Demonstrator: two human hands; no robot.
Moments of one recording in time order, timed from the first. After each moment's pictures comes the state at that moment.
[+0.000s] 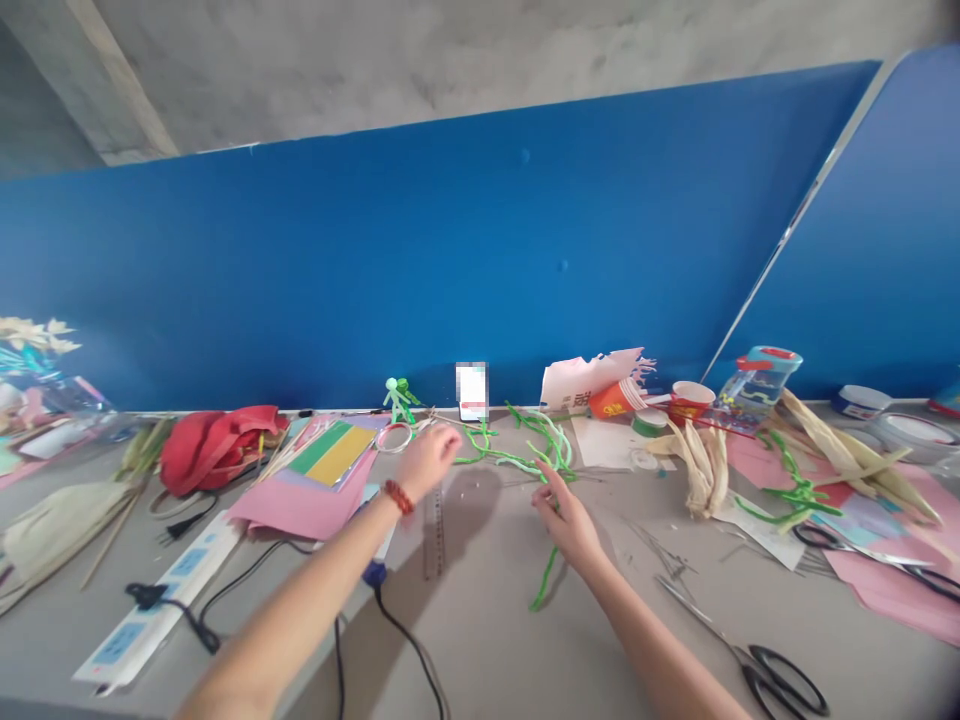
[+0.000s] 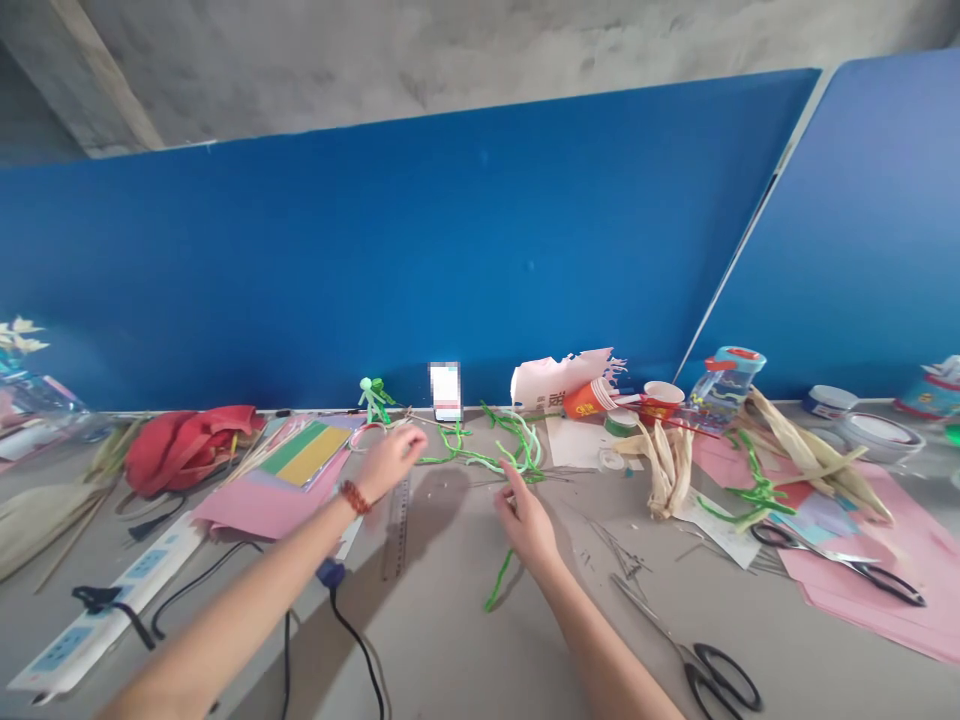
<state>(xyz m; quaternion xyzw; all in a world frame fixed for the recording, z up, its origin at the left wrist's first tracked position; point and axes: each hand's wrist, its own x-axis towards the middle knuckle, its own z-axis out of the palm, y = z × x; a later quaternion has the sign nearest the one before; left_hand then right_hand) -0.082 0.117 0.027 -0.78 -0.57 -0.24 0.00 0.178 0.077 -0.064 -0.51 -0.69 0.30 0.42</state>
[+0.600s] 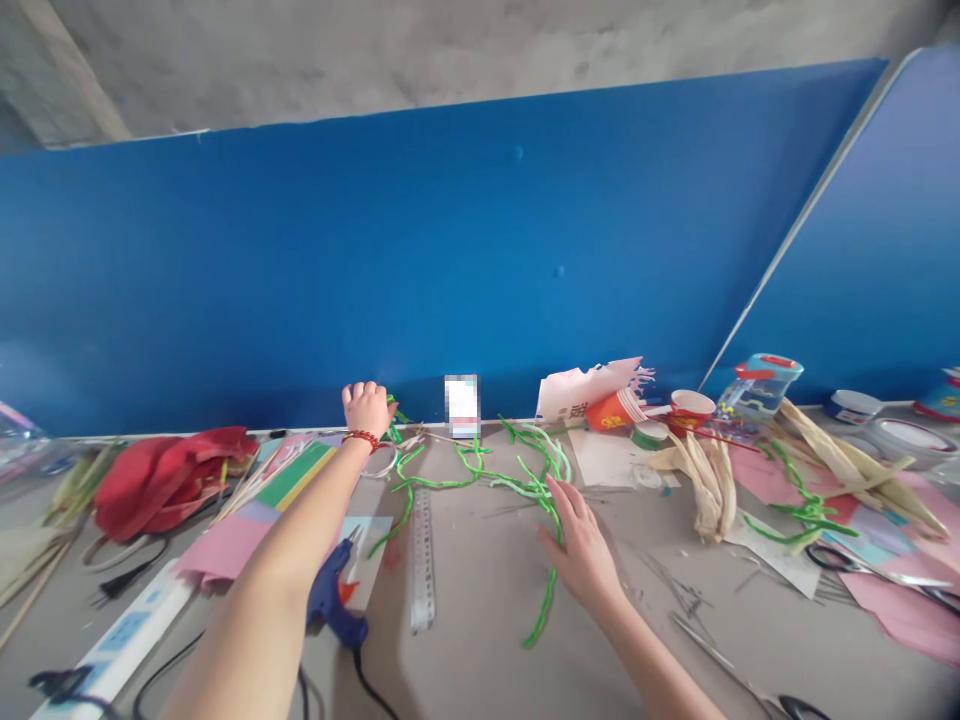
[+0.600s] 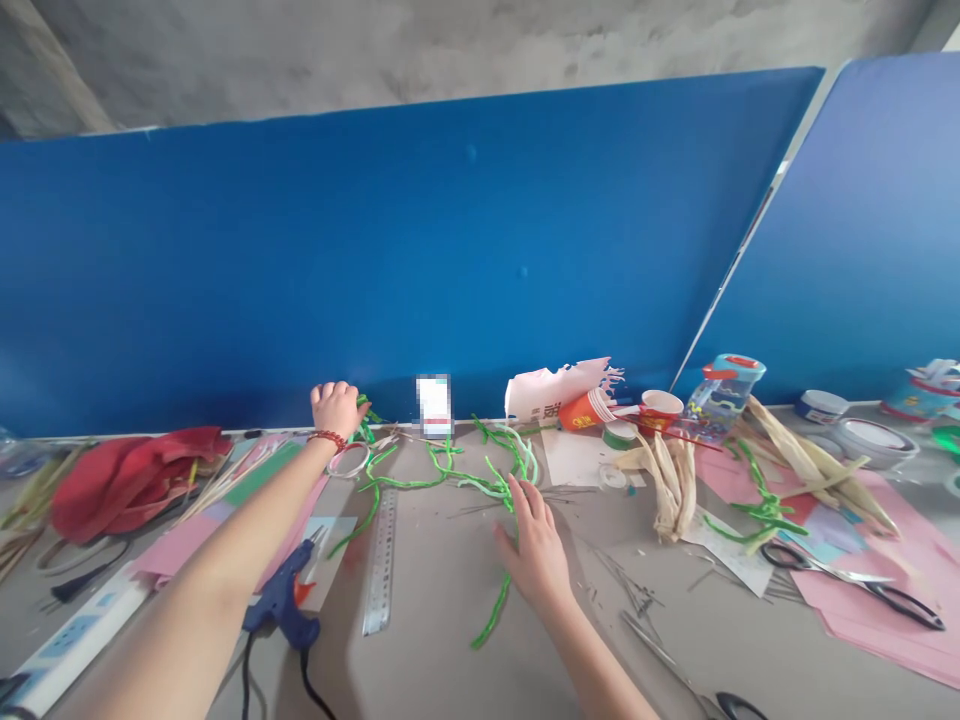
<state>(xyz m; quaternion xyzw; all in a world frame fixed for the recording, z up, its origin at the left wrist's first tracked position) -0.186 0.252 0.030 -0.66 -0.69 -0.23 0.19 0.188 0.081 -0.074 -0.57 -0.73 0.09 0.37</state>
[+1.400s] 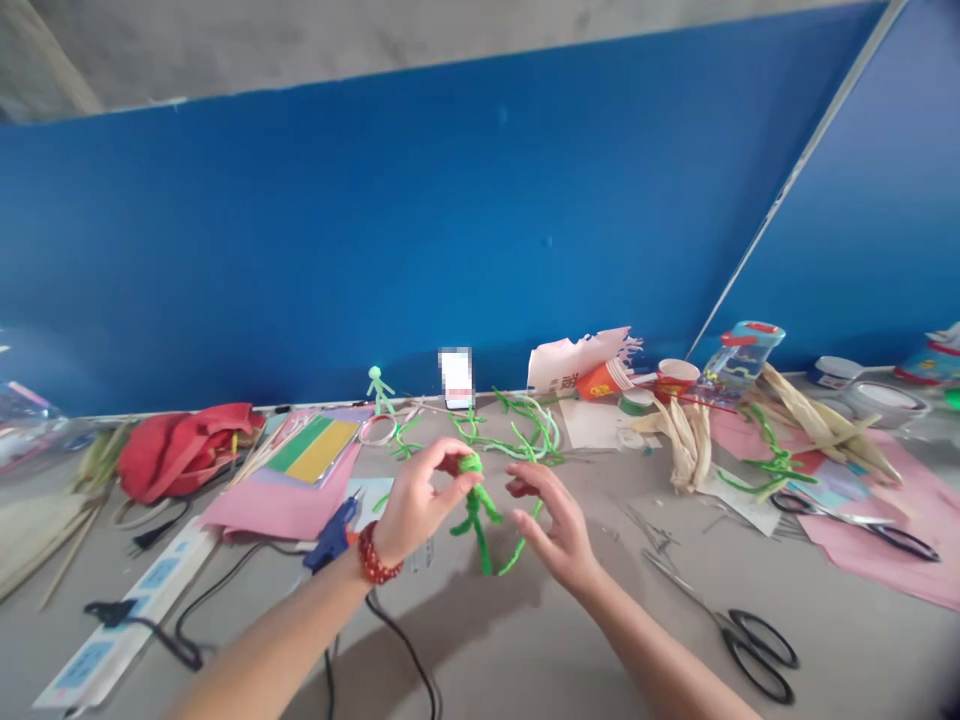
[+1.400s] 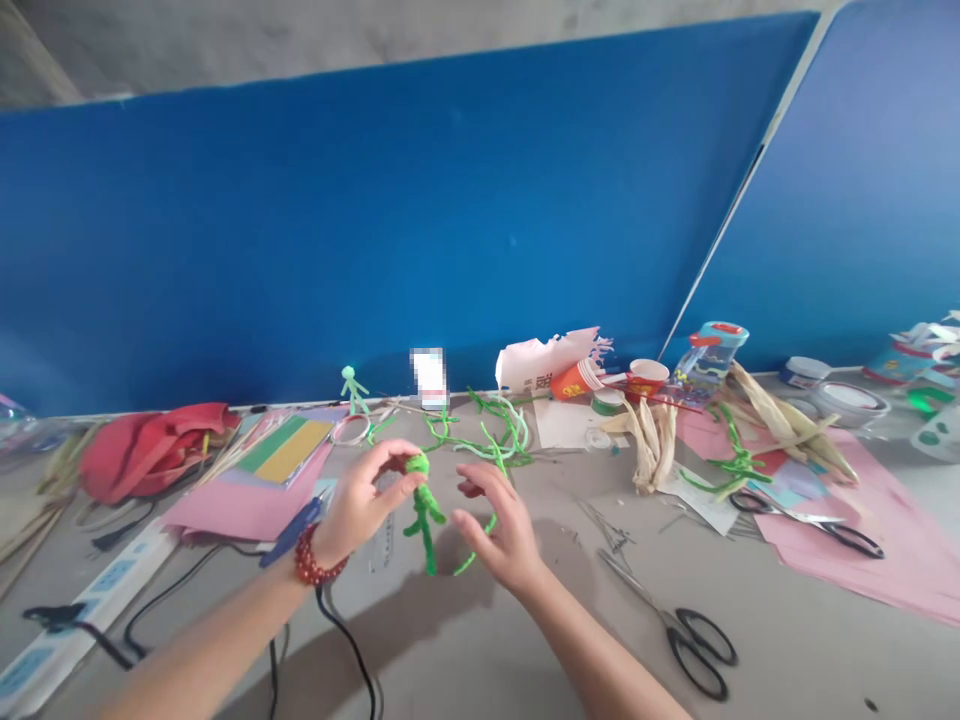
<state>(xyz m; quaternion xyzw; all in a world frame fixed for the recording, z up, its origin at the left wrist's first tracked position) -0.038 0.042 0.062 -0.75 -0.47 -0.43 -0.18 0.170 0.034 -0.012 -0.30 -0.72 0.27 0.56</state>
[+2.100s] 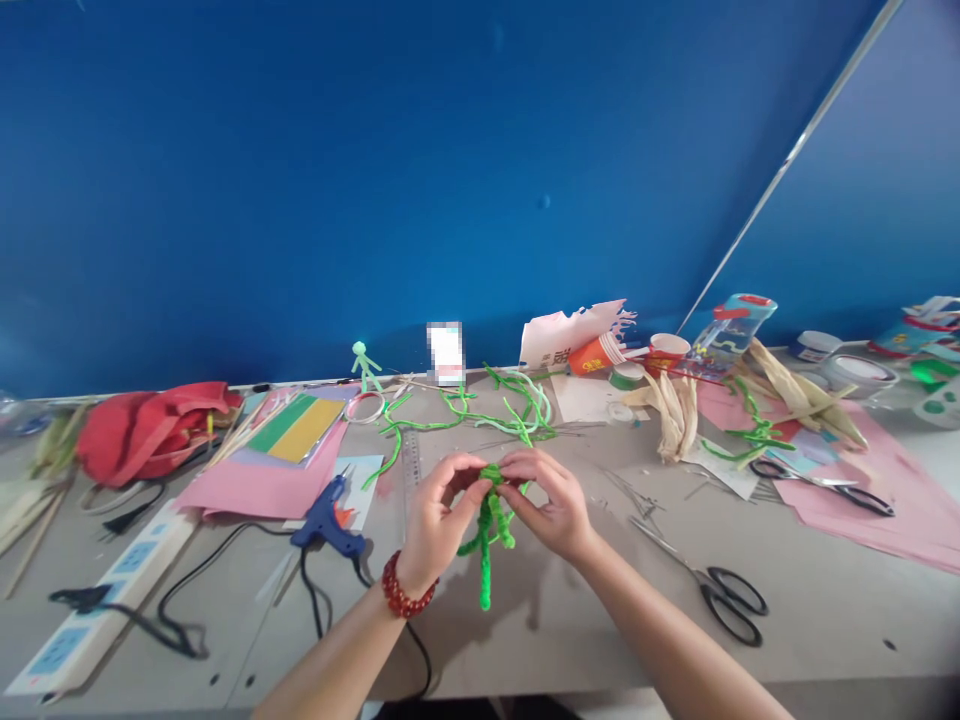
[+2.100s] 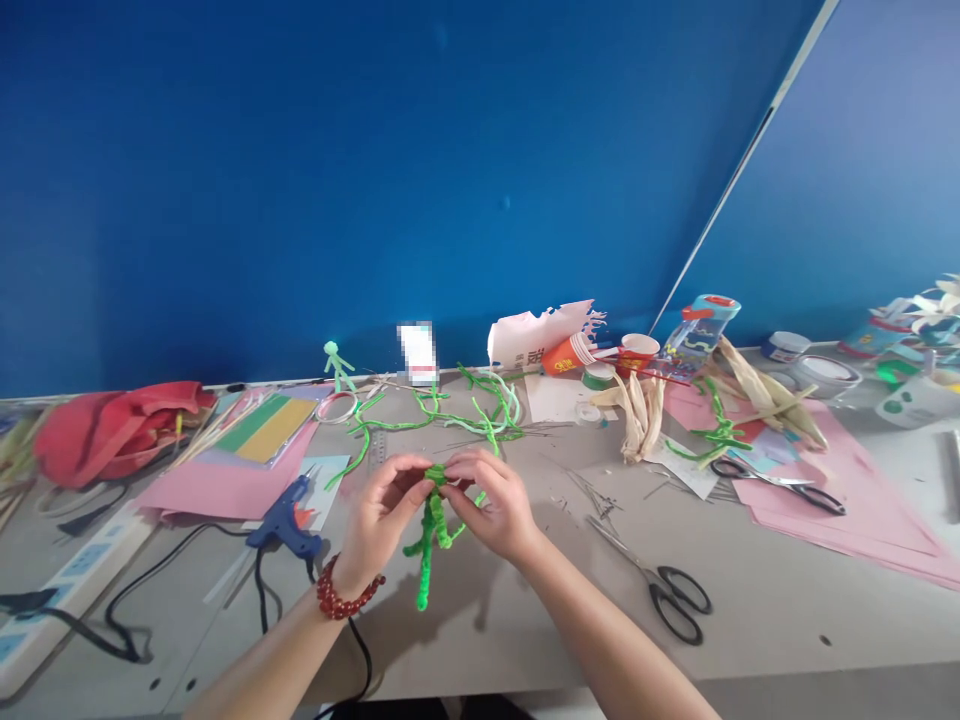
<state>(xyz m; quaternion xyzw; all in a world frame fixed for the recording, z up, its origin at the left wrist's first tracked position) -0.001 0.006 0.018 -0.63 -0.46 -0.52 -0.35 0.170 0.033 0.002 -0.27 -0.75 0.20 0.58</state>
